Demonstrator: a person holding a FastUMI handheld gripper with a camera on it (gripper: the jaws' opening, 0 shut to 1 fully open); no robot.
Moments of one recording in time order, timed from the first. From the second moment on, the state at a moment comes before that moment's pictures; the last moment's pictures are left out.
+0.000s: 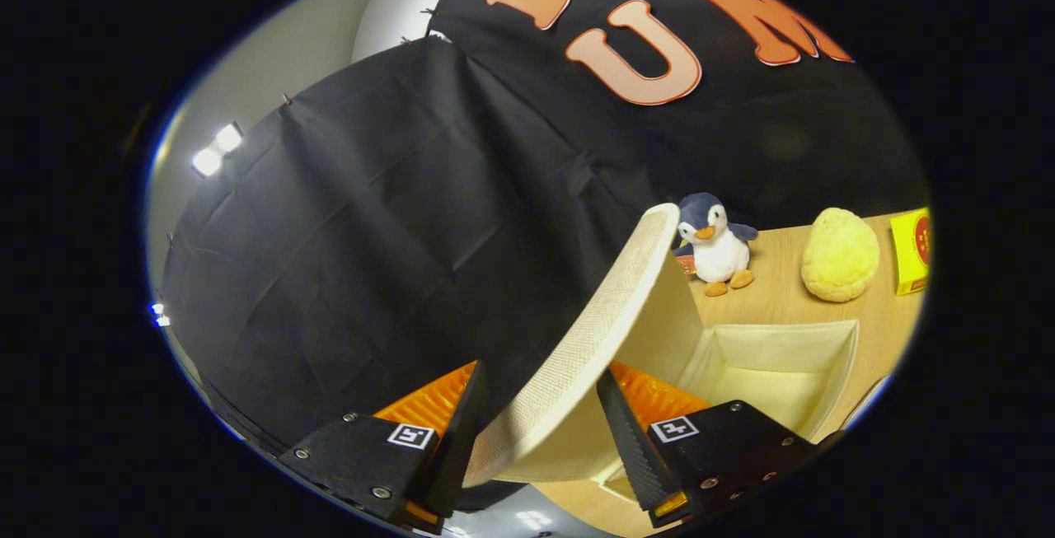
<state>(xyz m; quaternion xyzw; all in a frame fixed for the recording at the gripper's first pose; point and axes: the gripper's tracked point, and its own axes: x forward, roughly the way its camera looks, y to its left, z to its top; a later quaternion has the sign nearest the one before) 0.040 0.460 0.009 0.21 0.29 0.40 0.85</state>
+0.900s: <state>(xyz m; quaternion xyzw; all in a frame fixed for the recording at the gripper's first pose) 0.036 0.558 0.018 0.12 0.33 0.40 0.85</state>
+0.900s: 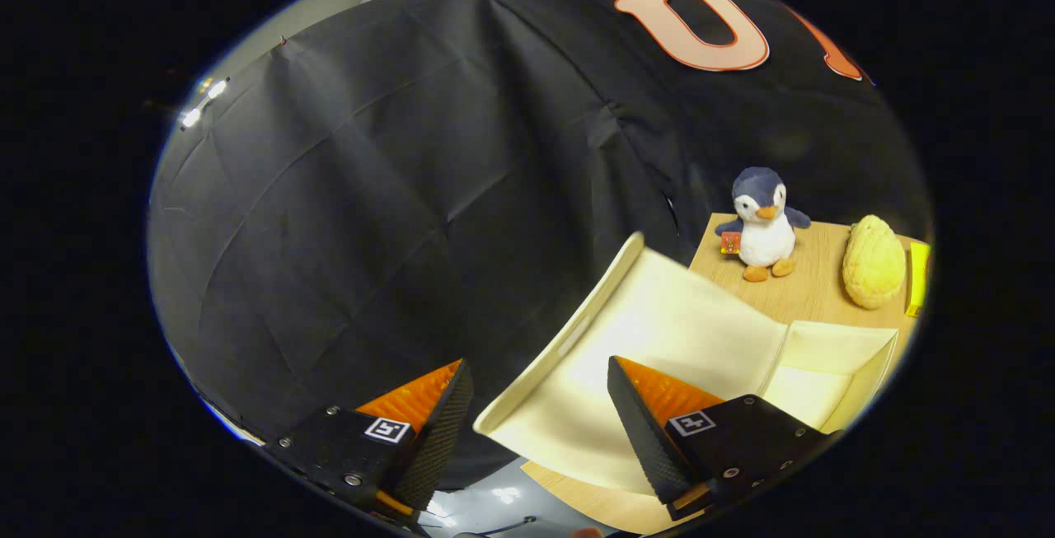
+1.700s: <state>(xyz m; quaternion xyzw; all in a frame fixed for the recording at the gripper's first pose) 0.067 0.235 -0.029 0.04 0.24 0.18 0.95</state>
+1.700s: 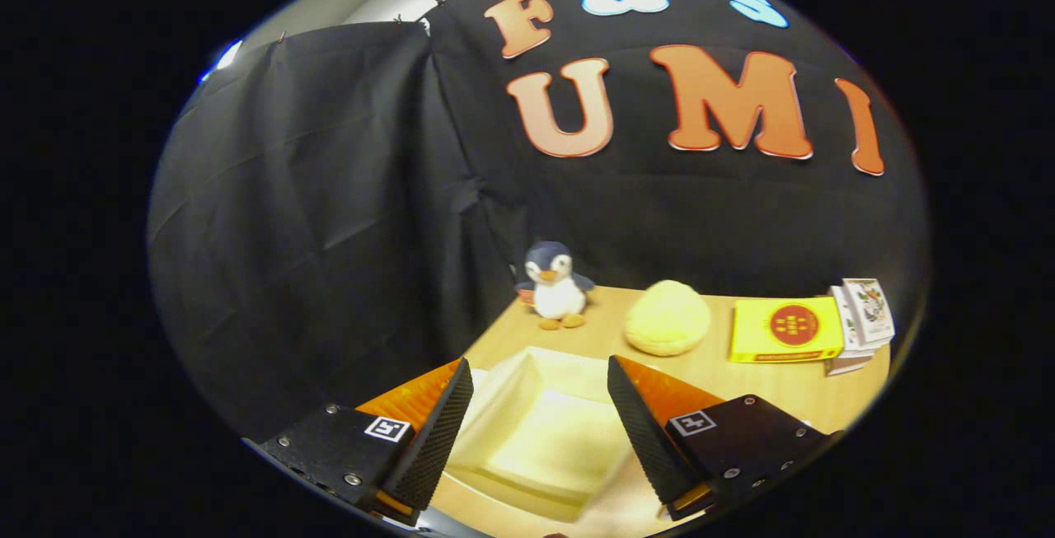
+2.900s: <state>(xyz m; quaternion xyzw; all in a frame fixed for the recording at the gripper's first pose) -0.003 0.030 -0.323 0.00 0.59 0.08 0.80</state>
